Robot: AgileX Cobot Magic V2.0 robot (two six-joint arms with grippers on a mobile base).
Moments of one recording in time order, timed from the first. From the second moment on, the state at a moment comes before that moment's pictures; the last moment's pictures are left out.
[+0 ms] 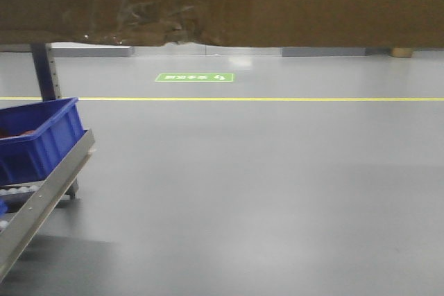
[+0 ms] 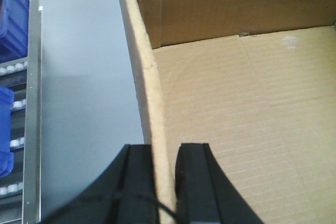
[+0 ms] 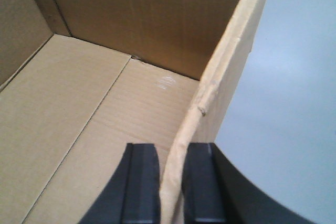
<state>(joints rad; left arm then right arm) -0.67 1.26 -1.69 0.40 1.29 -0.46 0.46 1.18 -1.57 0.11 1.08 0.02</state>
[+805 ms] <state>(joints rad) -0.67 1.26 -1.69 0.40 1.29 -0.46 0.46 1.18 -1.57 0.11 1.08 0.02</state>
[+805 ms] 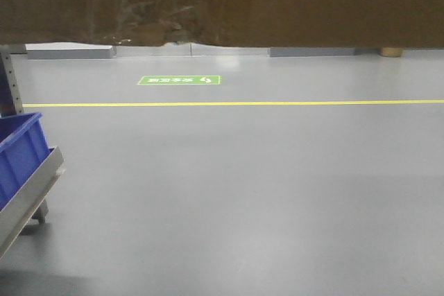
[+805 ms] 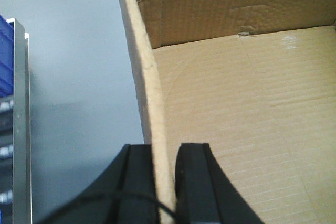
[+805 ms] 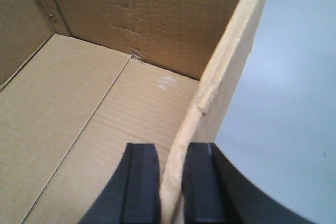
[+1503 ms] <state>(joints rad) -0.67 1.26 -1.69 0.41 1.29 -0.46 0.46 1.18 -1.57 0.11 1.08 0.02</state>
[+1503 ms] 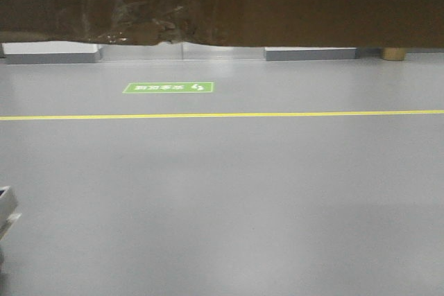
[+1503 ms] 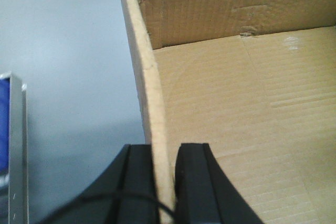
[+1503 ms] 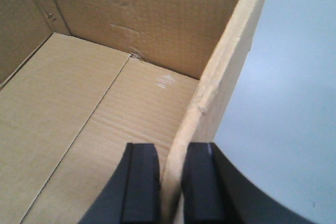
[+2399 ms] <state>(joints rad) -0.67 1.26 -1.69 0.45 1.28 -0.46 0.46 1.19 -1.57 0.12 1.06 0.02</state>
